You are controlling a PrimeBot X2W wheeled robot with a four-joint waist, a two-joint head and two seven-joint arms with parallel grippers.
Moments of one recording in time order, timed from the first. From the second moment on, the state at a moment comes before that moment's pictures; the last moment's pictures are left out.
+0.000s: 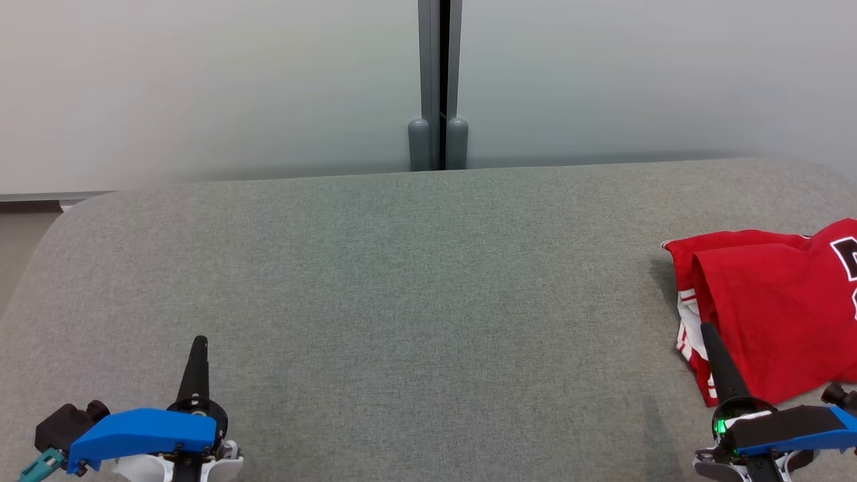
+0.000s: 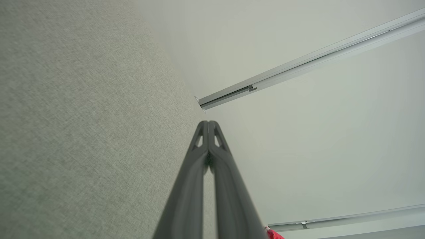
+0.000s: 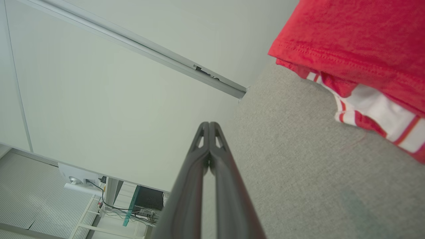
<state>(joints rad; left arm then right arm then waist) -0.06 0.12 -0.03 0.25 -1.24 -0.05 -0.01 -0.03 -0.06 -0.07 0.15 1.18 0.13 0.04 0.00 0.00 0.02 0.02</state>
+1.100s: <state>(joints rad) -0.09 0.08 0.06 0.25 -1.48 -0.10 0.07 -0.08 -0.06 -0.09 0.21 1.46 0.13 0.08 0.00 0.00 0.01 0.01</state>
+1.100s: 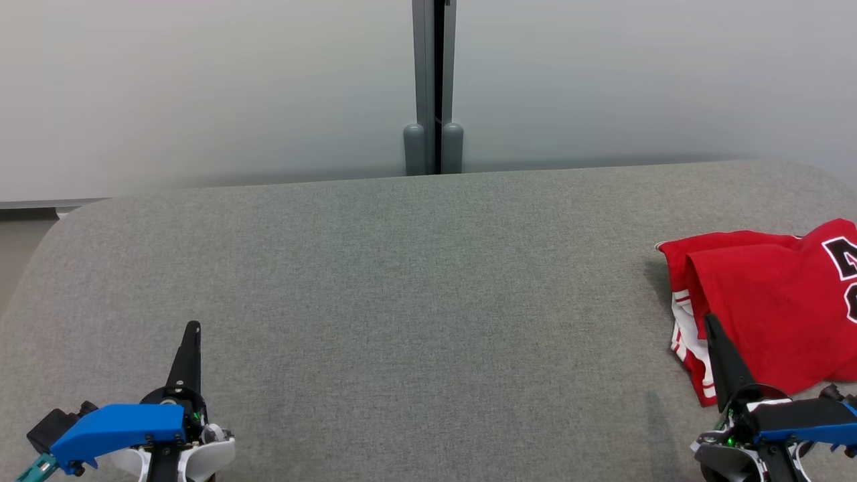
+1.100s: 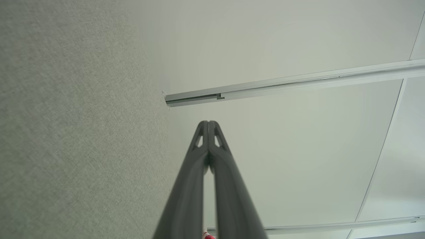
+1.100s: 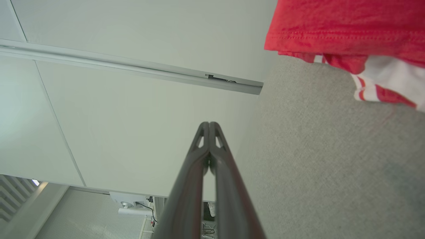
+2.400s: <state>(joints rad) -0.10 0.05 0.11 0.25 -1.62 -0.13 0.11 -0.10 -0.06 -0.10 0.25 1.62 0.13 0.10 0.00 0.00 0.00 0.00</state>
